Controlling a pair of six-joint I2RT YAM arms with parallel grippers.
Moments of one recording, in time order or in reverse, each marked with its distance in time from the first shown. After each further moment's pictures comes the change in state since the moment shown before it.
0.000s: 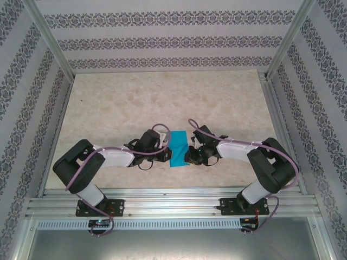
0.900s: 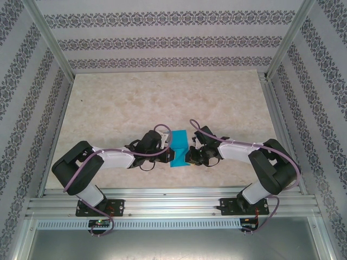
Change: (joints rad) left arm -0.034 -0.020 0.000 0.030 0.023 -0.041; right arm -0.009 -0.017 -0.024 0.024 -0.003 0.012
